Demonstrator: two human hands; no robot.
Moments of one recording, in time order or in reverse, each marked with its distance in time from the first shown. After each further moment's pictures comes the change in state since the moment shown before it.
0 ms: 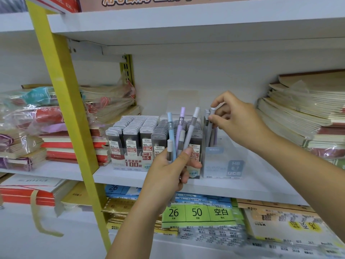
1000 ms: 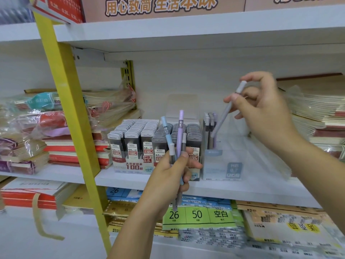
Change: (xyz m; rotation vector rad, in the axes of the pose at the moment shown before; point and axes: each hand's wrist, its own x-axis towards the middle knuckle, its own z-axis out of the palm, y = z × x) left_hand -0.004 0.001 0.001 -0.076 -0.086 0.003; right_hand -0.013 -0.026 -0.040 0.367 0.216 0.006
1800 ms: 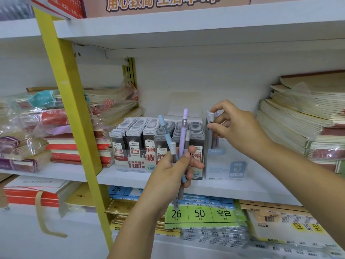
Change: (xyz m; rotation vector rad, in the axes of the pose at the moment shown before) left_hand 0.001 -0.002 -0.006 0.069 -0.023 0.041; right_hand -0.006 0.045 0.035 -0.347 -0.240 0.012
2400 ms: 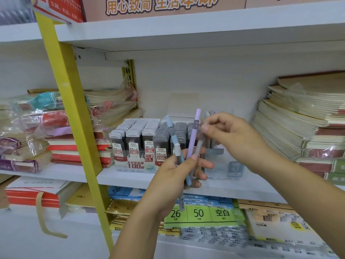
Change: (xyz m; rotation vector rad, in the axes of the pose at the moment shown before) left_hand -0.004 0.002 0.009 -0.053 -0.121 -0.007; right_hand -0.027 -0.048 -0.007 0.507 -0.110 0.202
